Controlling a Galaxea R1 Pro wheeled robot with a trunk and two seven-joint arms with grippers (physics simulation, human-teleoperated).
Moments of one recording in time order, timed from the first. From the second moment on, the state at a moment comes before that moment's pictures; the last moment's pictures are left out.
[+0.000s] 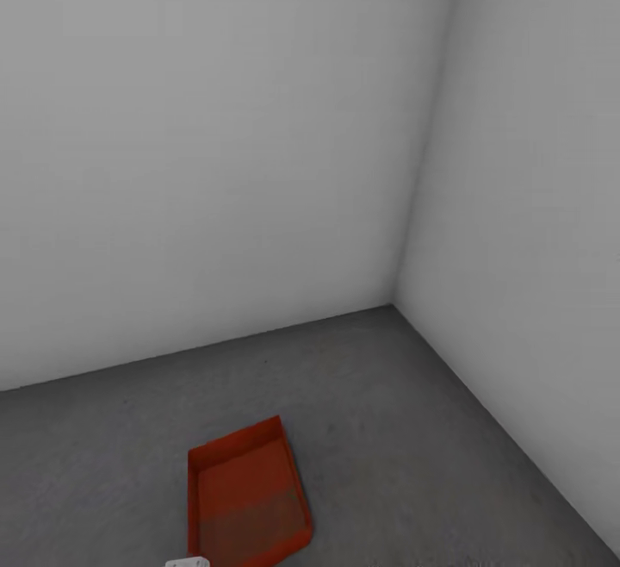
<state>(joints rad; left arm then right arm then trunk) -0.47 0.02 0.00 0.00 0.10 0.13 0.09 -0.35 0.08 0.53 0.02 -0.53 -0.03 -0.14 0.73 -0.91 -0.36</state>
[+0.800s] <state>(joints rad) -0.47 0.02 0.00 0.00 0.10 0.13 0.08 -0.35 0.08 0.53 0.02 -0.53 -0.03 -0.14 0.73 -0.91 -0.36</state>
